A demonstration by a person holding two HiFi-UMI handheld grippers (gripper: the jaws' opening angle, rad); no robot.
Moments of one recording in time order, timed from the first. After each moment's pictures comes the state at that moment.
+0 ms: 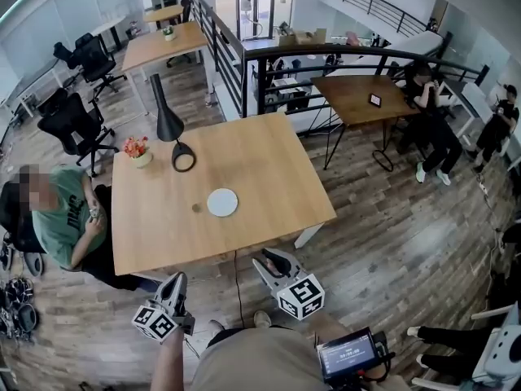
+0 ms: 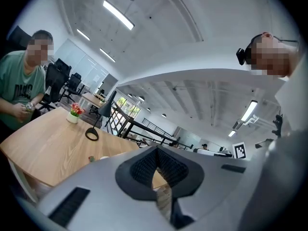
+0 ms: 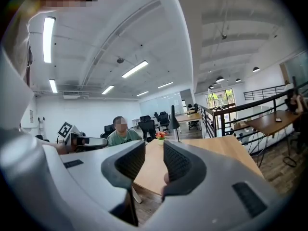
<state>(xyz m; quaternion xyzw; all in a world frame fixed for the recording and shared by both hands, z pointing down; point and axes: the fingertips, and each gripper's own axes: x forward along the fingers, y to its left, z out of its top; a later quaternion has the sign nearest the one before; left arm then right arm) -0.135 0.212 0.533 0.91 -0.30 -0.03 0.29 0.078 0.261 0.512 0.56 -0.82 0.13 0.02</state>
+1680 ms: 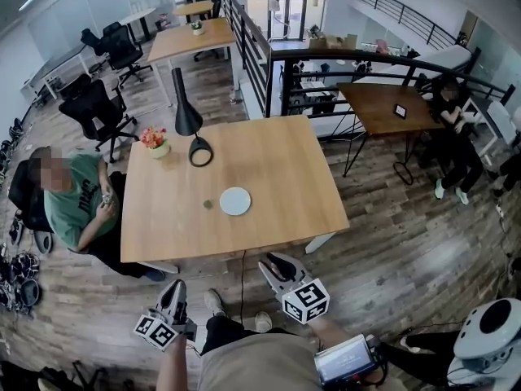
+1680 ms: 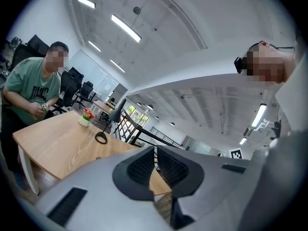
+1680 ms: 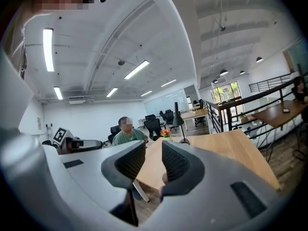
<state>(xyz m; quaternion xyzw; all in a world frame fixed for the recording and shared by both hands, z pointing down) -0.154 0.247 0.539 0.88 -0.36 -0.08 0.28 0.089 0.264 0.530 0.52 -0.84 0.15 0.01</state>
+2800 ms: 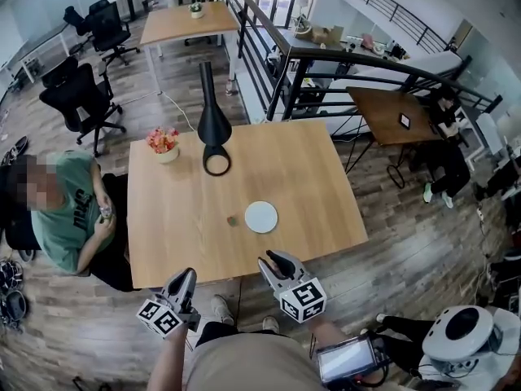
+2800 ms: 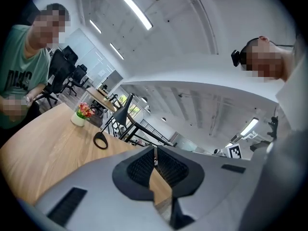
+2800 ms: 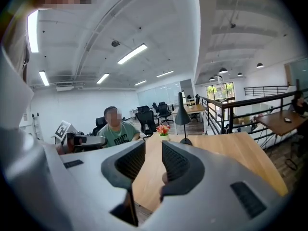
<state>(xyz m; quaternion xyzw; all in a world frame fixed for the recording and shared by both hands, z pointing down) -0.240 0.031 0.567 0.90 -0.27 -0.07 0.34 -0.043 0.067 0.541 0.56 -0.81 0.17 0.08</state>
